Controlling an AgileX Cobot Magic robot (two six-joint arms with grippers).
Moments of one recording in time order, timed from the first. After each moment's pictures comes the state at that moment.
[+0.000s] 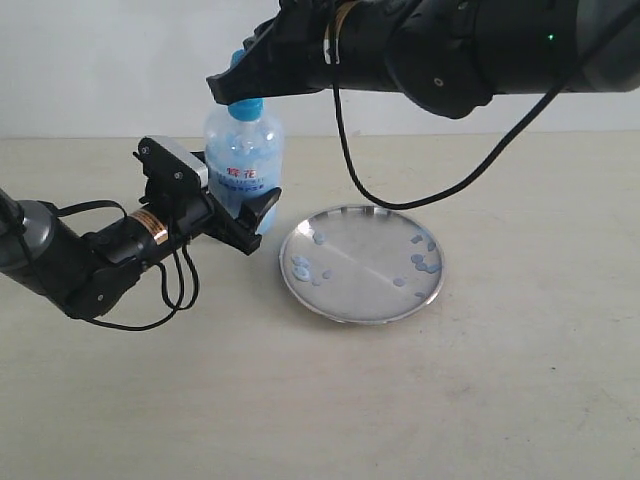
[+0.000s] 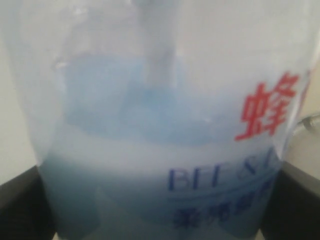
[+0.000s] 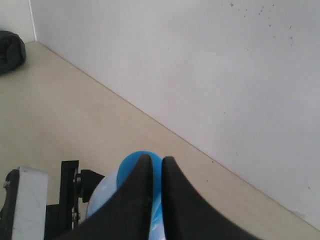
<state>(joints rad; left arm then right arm) -0.29 2.31 -1.01 0.38 -1.16 0.14 0.51 1.84 -1.35 -0.45 -0.07 0.31</state>
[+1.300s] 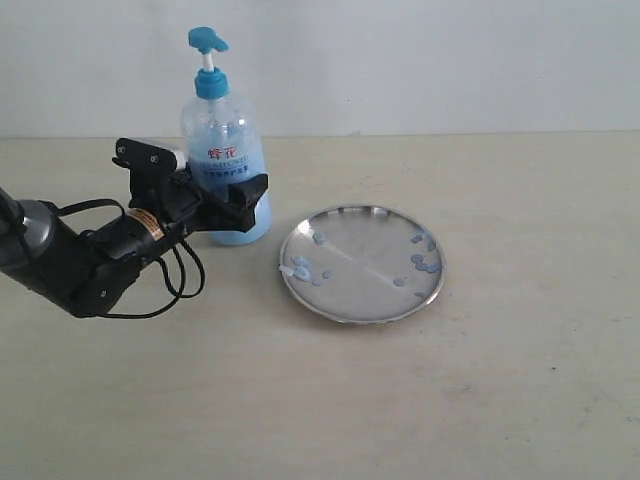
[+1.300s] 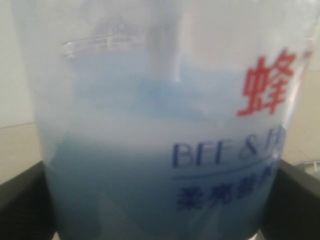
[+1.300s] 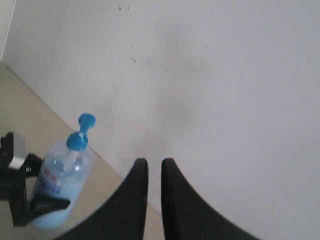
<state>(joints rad) -0.29 2.31 -1.02 0.27 -1.11 -0.17 0.51 1.00 -1.00 -0.57 0.18 0.11</state>
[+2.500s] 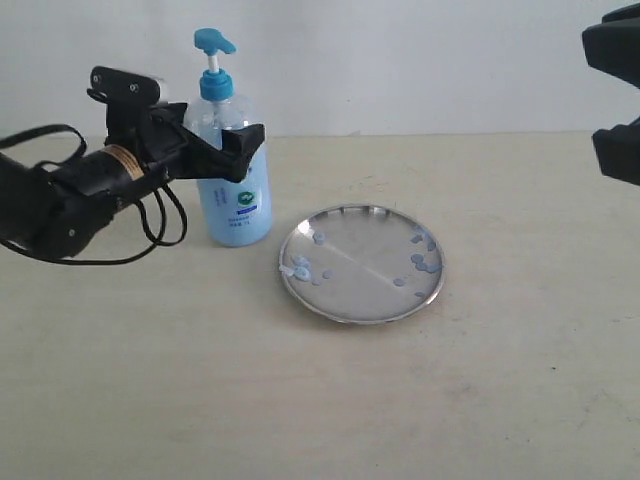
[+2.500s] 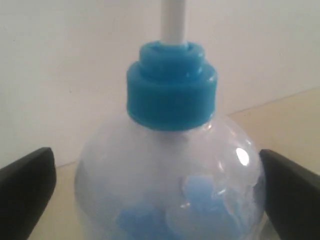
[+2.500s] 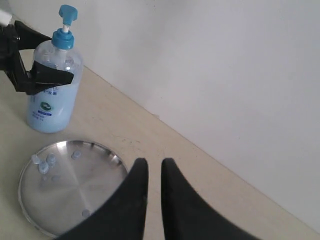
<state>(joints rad) -0.29 2.03 -0.99 0.28 -0.85 -0.15 0.51 0.80 -0.78 -0.64 0.43 0.26</state>
